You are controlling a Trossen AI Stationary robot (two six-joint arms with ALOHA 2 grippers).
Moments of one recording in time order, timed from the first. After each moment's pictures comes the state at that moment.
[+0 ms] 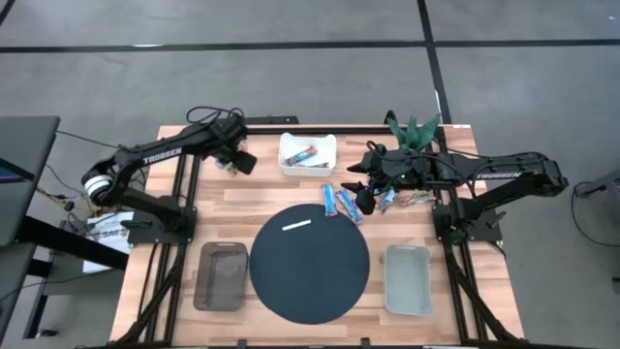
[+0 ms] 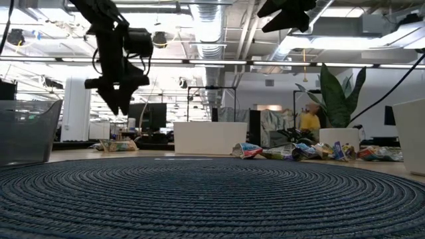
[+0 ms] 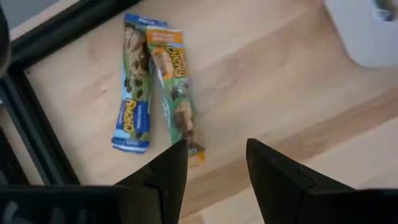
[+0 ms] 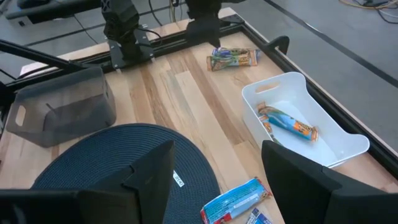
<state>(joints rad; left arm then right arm) 0.70 1.35 0.94 -0.84 -0.17 -0.36 0.01 1.19 1.10 -0.47 0.24 0.24</state>
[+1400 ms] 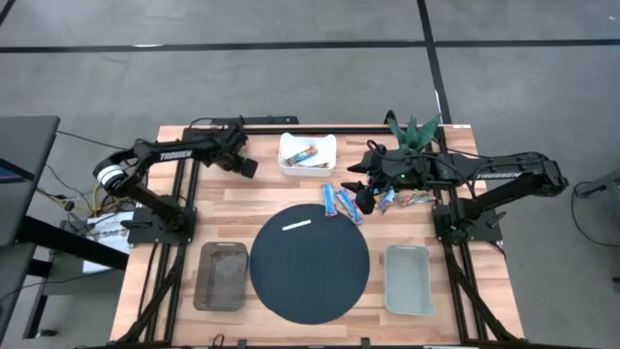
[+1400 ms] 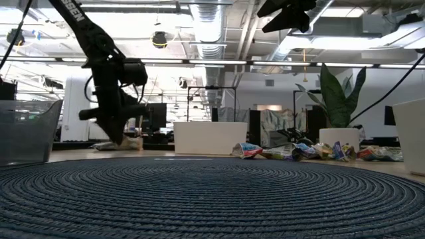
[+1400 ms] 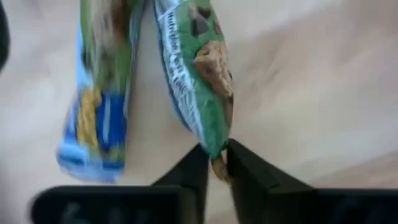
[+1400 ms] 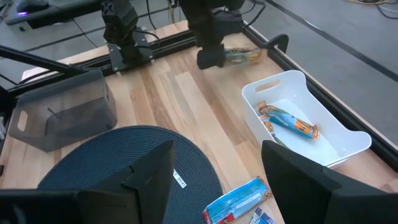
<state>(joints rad) 0.81 1.47 0.73 -0.49 -0.09 -0.37 0.01 1.19 1.10 -0.47 0.24 0.26</state>
